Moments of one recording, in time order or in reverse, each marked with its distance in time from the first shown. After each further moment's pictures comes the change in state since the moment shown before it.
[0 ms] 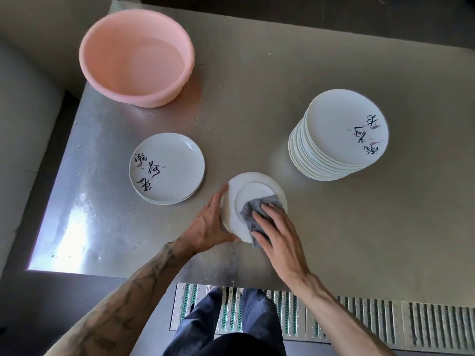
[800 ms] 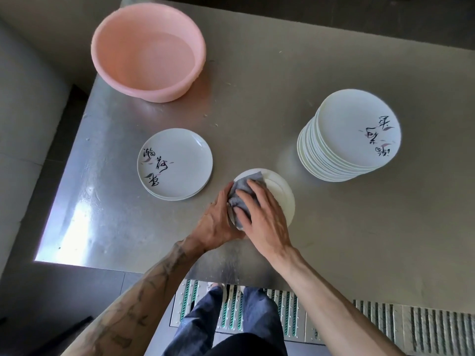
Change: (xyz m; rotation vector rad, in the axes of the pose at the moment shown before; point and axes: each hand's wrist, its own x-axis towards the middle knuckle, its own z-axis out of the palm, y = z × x) left_hand -0.002 0.008 0.006 -0.140 0.095 0.001; right_hand 0.060 -0.037 0.020 -0.057 -0.033 0.040
